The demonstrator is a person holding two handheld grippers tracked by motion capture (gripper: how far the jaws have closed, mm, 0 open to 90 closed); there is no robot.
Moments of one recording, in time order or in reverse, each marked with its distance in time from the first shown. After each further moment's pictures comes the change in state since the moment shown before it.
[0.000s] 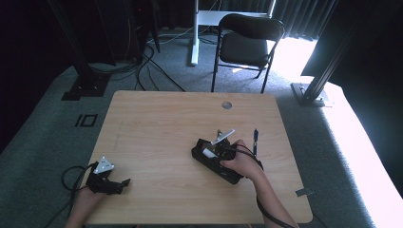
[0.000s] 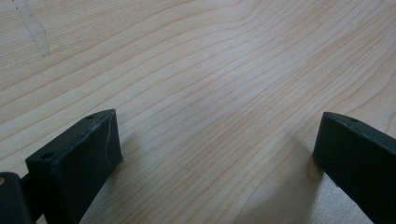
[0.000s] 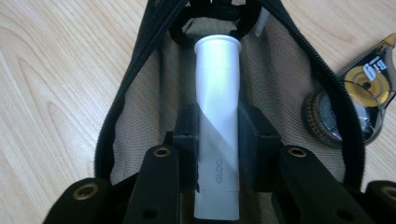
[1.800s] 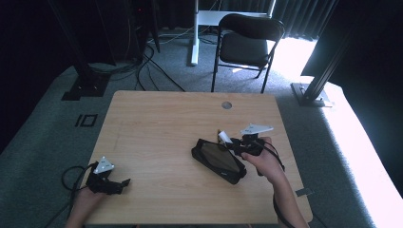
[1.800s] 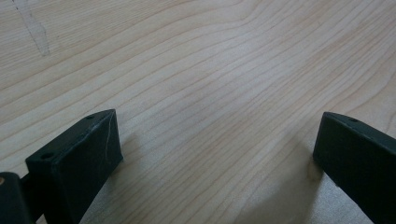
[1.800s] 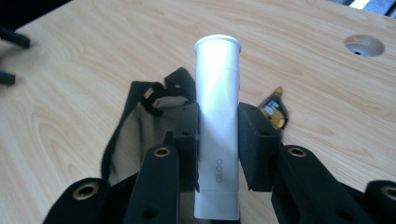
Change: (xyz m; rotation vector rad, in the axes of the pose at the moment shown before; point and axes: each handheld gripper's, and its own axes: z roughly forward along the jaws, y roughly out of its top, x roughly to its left) left arm 0.000 0.000 0.000 0.000 0.000 0.000; right arm -0.029 -0.030 -0.071 -0.370 -0.031 0.166
